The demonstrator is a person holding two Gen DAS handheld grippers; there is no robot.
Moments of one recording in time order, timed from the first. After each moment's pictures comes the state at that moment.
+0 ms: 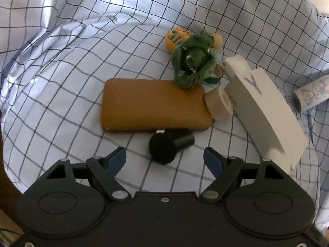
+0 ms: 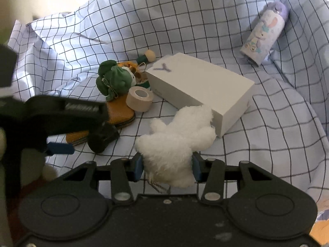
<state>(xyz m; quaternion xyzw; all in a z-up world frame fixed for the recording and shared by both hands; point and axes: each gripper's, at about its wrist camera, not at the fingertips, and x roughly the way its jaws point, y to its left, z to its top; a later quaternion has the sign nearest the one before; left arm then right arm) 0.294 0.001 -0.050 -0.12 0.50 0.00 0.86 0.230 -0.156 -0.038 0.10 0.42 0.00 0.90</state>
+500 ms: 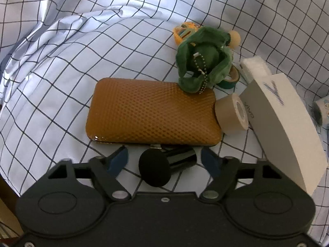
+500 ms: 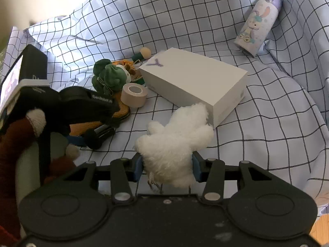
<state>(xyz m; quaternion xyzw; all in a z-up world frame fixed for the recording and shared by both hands) 0.321 -0.011 -0.074 -0.12 0.51 0.06 0.85 0.222 -0.168 -0.043 0.12 0.43 0.00 0.90</state>
